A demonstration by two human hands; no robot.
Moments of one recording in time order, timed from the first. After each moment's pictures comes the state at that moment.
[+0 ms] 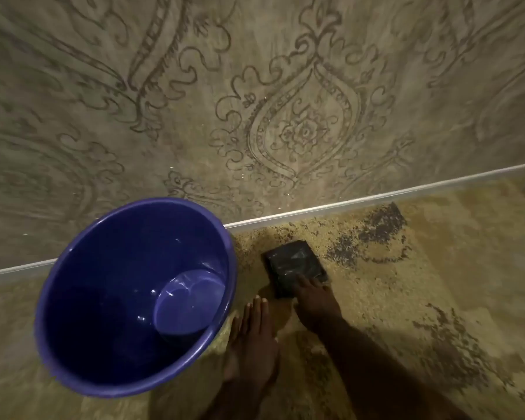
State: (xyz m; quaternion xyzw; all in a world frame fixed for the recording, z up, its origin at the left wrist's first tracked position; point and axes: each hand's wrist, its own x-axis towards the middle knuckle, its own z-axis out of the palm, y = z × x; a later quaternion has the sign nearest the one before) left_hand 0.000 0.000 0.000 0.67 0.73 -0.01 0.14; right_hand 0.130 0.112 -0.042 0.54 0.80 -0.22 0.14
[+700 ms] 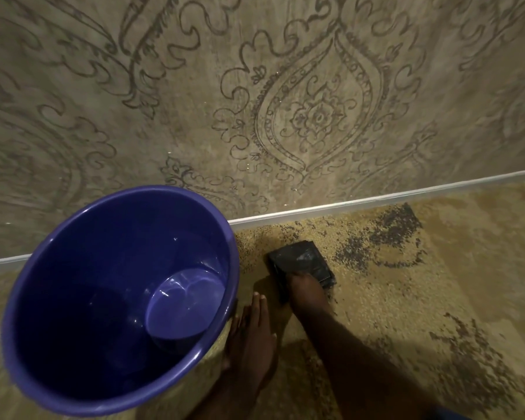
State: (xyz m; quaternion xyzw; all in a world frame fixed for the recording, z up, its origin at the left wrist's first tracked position) left_hand -0.014 0.019 -0.066 0.63 0.74 -0.07 0.23; right_hand 0.095 0.137 -0.090 0.56 0.80 -0.22 0.02
